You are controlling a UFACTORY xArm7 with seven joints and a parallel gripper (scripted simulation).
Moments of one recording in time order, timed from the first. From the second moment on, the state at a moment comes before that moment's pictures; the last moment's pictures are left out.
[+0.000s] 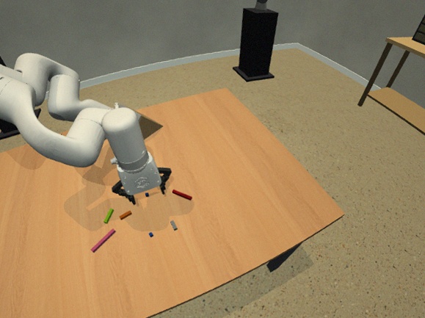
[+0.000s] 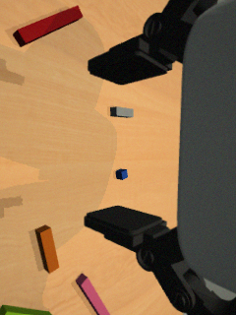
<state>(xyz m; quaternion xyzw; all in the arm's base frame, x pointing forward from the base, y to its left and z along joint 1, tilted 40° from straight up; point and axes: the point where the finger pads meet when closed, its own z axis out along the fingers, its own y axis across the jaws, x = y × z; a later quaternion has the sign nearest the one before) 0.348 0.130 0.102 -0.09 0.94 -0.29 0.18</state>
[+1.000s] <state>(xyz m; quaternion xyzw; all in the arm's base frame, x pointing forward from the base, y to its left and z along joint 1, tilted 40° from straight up) 0.348 0.130 0.102 -0.19 0.92 -0.30 0.15</state>
